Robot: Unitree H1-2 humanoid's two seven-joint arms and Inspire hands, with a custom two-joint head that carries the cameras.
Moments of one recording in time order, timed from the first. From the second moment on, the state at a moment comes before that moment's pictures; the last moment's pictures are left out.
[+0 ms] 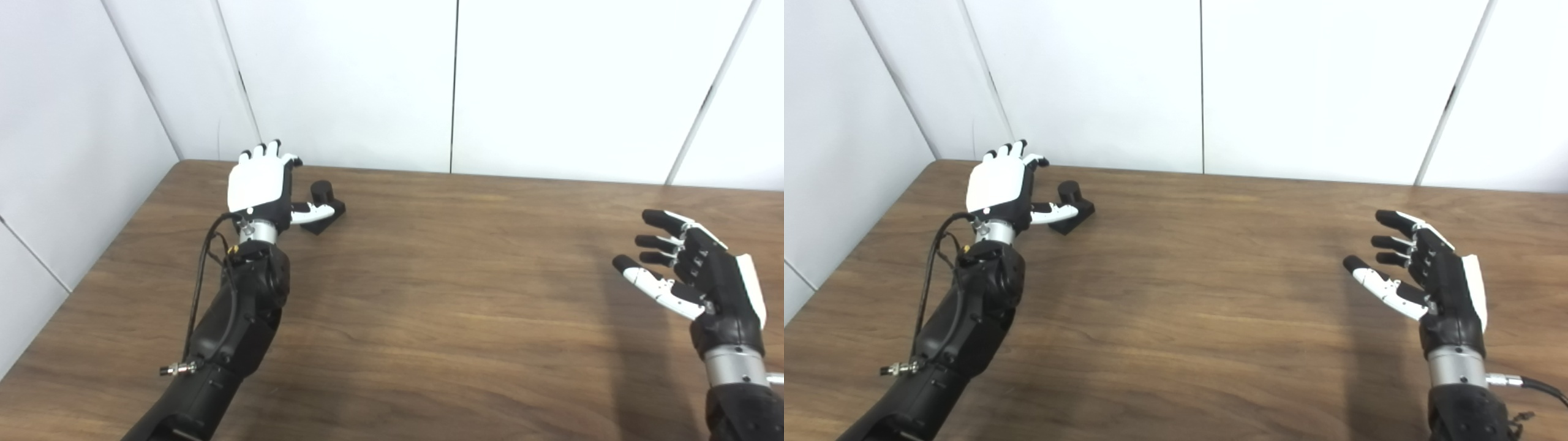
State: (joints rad) left arm -0.46 0.37 -0.14 0.22 1.01 0.46 0.02; right arm -0.16 -0.12 -0.06 -0.27 -0.15 0.26 -0.04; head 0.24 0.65
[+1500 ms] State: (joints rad) left arm -0.45 0.33 -0.22 0.43 0.90 0.41 0.18; right arm -0.16 -0.13 -0.08 -0.28 -0.14 0.26 -0.04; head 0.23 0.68
